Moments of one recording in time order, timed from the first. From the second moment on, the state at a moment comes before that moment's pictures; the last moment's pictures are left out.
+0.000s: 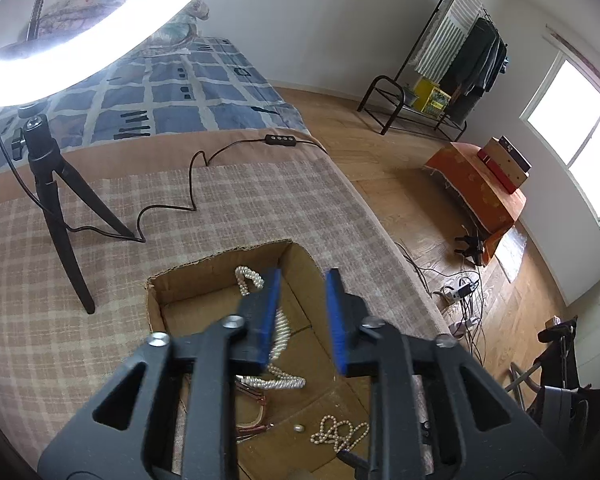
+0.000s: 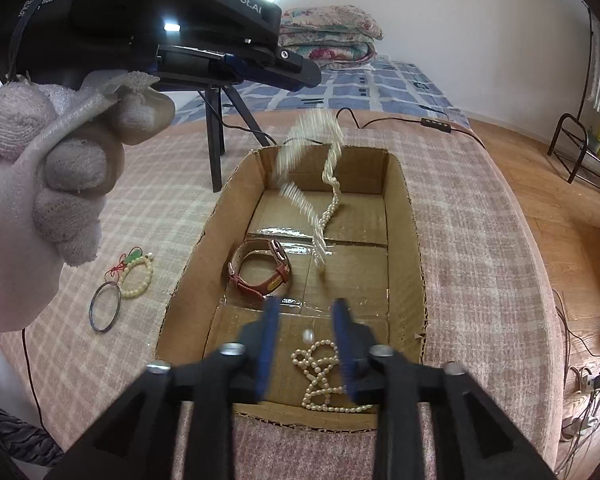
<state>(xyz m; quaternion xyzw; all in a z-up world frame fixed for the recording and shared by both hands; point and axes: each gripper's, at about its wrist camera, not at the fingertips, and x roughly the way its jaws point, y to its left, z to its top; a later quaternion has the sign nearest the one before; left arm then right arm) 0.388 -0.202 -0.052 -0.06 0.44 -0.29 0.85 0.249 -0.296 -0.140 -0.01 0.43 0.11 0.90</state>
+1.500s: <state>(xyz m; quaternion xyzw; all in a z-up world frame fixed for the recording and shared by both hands) 0.265 0.047 -0.045 -0.05 0.43 -0.18 0.88 0.201 -0.202 -0.098 -0.04 0.38 0.18 0.91</state>
